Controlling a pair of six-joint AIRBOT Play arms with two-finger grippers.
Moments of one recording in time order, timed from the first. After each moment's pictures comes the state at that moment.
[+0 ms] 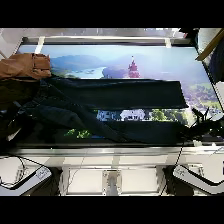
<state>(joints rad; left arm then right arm) 0.77 -1.13 0.84 0.96 -0.94 -1.27 -0.63 -1.19 0.68 -1.31 1.28 1.16</state>
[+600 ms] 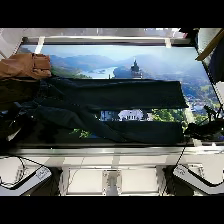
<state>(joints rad) 0.77 -1.13 0.84 0.96 -0.98 -1.27 -0.75 -1.16 0.75 -1.34 1.32 1.13</state>
